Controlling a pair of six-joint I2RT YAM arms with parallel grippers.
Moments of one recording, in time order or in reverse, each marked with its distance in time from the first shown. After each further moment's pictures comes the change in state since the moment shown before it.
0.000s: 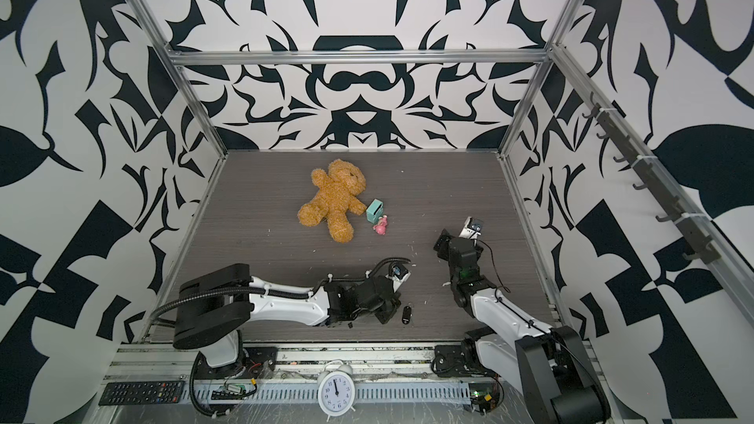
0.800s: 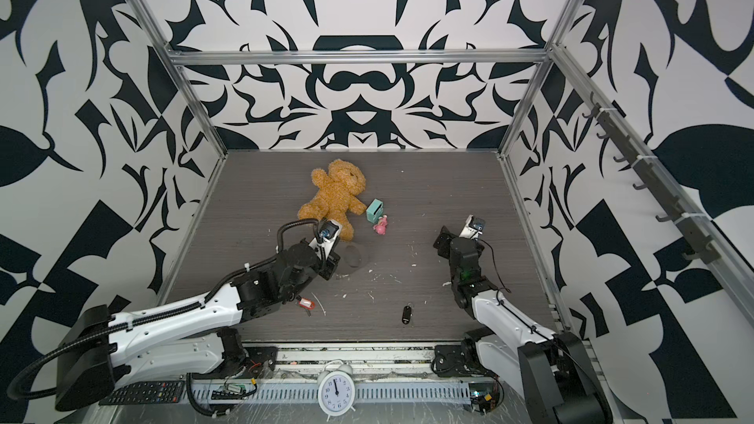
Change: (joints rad) left arm 0.270 -0.685 -0.256 -0.097 -0.261 0.314; right arm 0.000 -0.043 -0.002 0.014 0.000 0.006
